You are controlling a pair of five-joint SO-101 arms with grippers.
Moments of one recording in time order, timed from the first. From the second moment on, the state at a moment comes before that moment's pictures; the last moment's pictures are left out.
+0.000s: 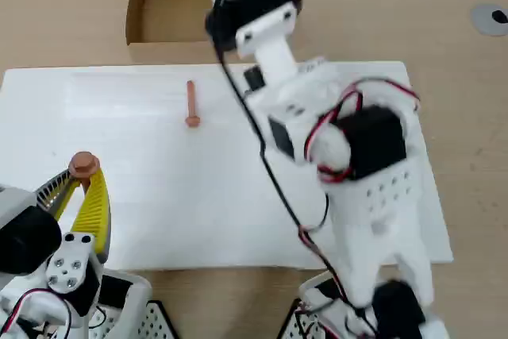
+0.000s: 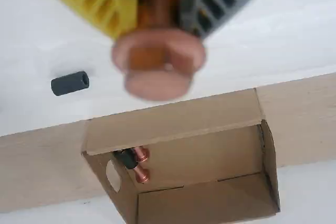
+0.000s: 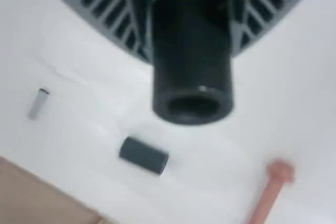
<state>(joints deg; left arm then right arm) 8.8 -78.3 5.9 93.3 -12.7 -29.0 -23.7 -14.2 94.9 0.4</state>
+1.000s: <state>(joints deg) 8.9 -78.3 6.2 84.5 -7.7 -51.6 -98.9 77.0 42.9 1.8</state>
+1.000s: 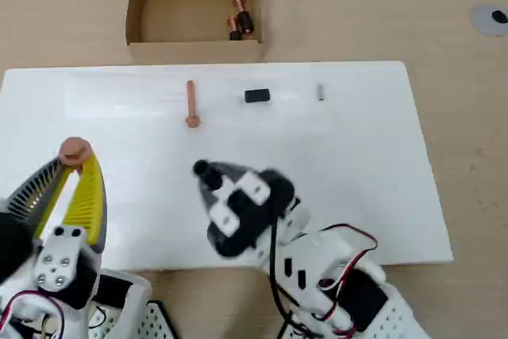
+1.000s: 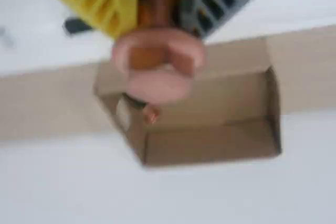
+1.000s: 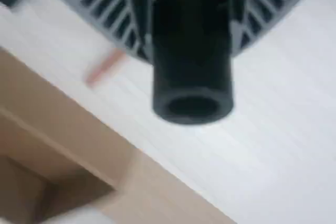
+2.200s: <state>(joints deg) 22.2 -77.7 33.7 64.7 8.9 -55.6 -103.3 88.3 29.7 -1.8</state>
